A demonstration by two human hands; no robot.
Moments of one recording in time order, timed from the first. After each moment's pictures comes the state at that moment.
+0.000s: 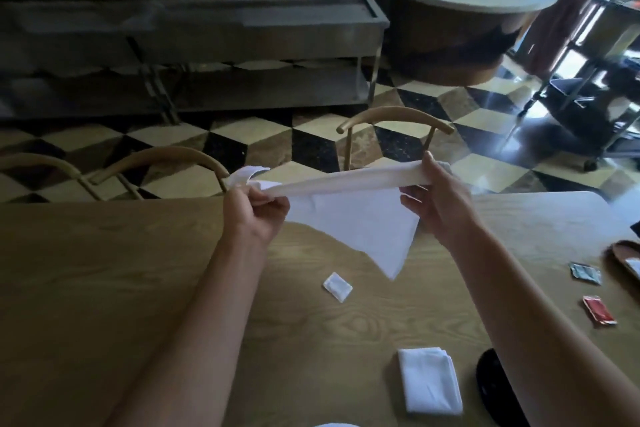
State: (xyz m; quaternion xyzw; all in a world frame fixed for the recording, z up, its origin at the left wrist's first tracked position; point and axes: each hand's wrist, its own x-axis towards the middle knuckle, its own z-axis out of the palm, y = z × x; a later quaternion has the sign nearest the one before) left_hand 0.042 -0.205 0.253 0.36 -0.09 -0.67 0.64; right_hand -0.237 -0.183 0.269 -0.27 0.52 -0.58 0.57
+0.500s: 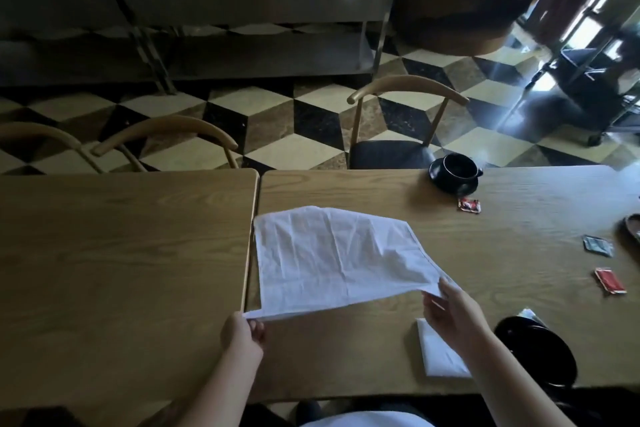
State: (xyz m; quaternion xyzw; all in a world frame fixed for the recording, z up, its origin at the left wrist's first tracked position) left_hand 0.126 -0.070 0.040 0.68 0.12 -0.57 0.45; right_hand -0.225 -0.045 0.085 0.02 0.64 -0.50 0.58
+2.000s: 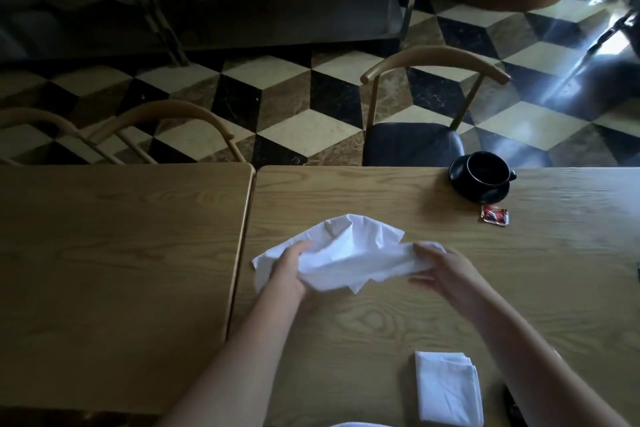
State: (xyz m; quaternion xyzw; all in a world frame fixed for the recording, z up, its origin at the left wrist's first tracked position) left_hand -0.002 -0.212 0.094 0.66 0.01 -0.65 0.38; right_hand -0.251 -0.187 0.121 -0.23 0.65 -0.34 0.64
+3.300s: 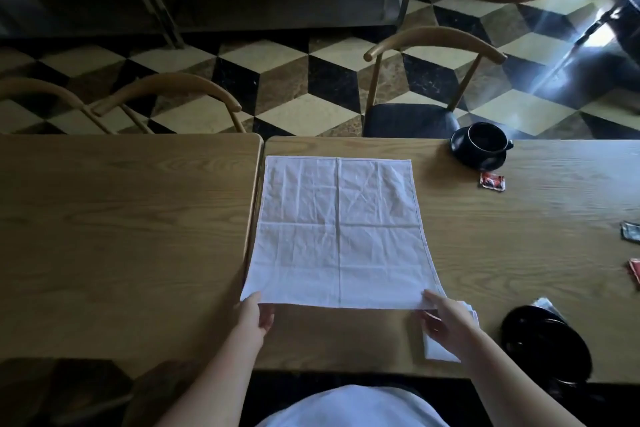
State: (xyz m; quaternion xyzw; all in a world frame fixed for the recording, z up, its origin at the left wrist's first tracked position) left_hand 0.121 -0.061 -0.022 0.73 0.10 -0.57 0.35; right_hand -0.240 -0.042 0.007 0.02 0.74 -0.30 0.60
